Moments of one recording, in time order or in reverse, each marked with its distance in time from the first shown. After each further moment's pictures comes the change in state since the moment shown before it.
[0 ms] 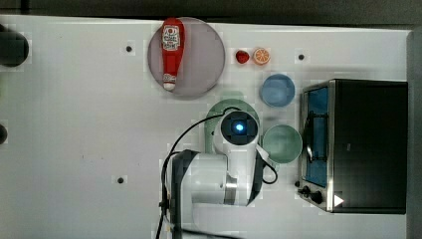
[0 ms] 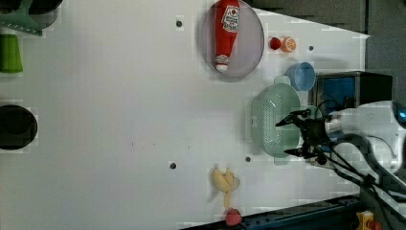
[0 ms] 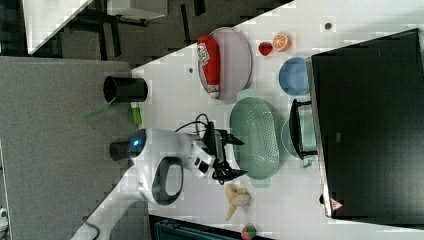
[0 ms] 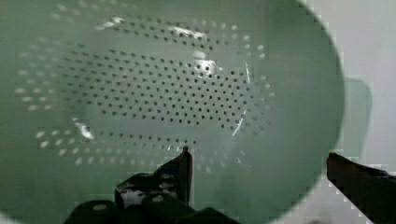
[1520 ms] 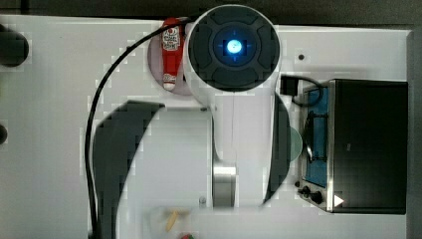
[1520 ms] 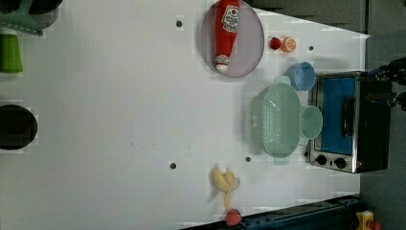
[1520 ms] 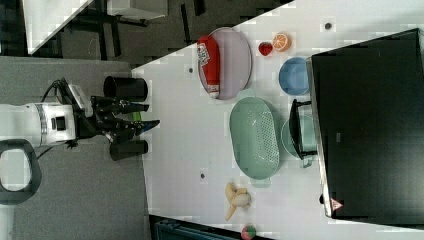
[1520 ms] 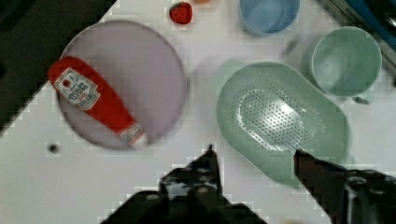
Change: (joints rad) arm 0.061 -0.179 0.015 0.625 -0.007 -0.582 -0.456
